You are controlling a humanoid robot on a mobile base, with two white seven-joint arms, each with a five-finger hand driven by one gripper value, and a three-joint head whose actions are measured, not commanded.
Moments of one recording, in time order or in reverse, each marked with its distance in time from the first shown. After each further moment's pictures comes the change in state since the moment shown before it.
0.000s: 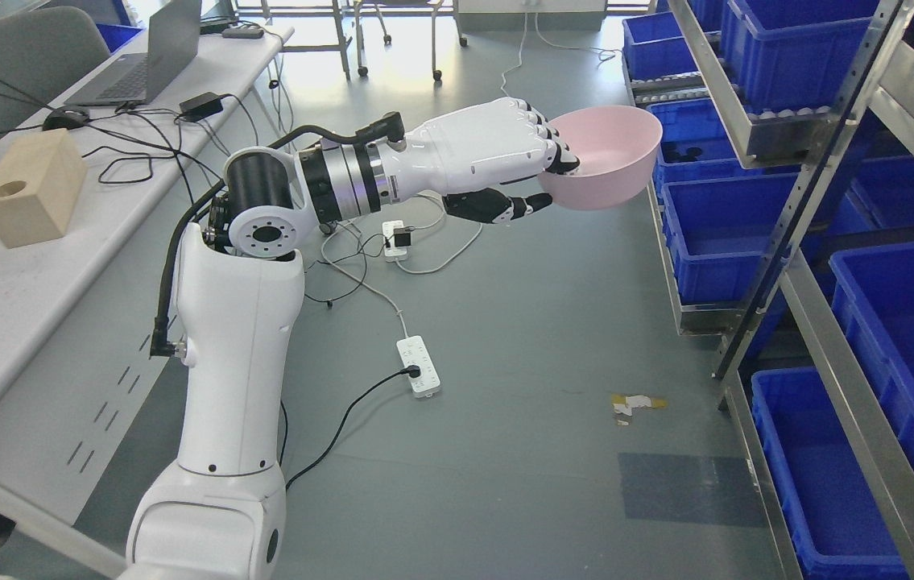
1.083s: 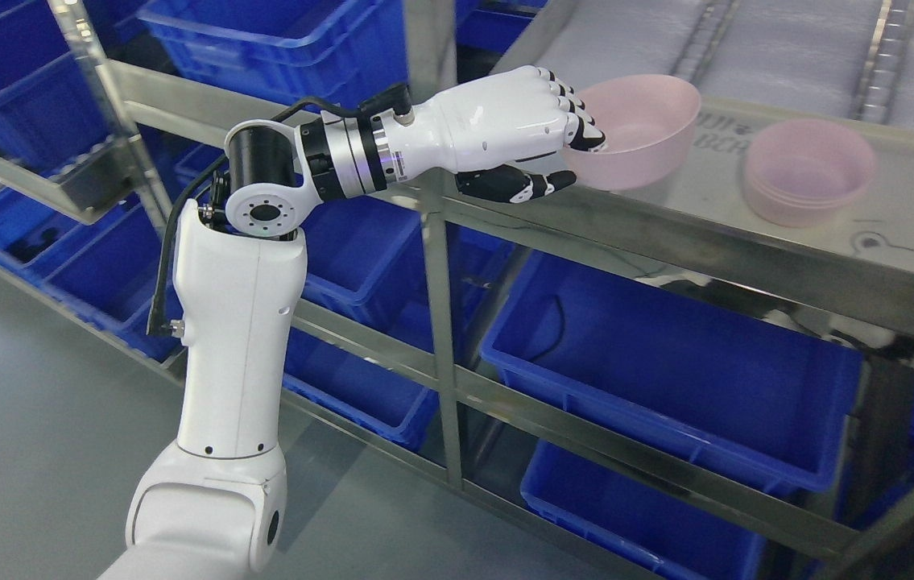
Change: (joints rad) left arm -0.064 0.000 -0.015 -0.005 0.066 0.000 0.006; right arm 0.001 0.000 0.000 0.000 0.000 0.000 -0.001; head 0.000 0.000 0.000
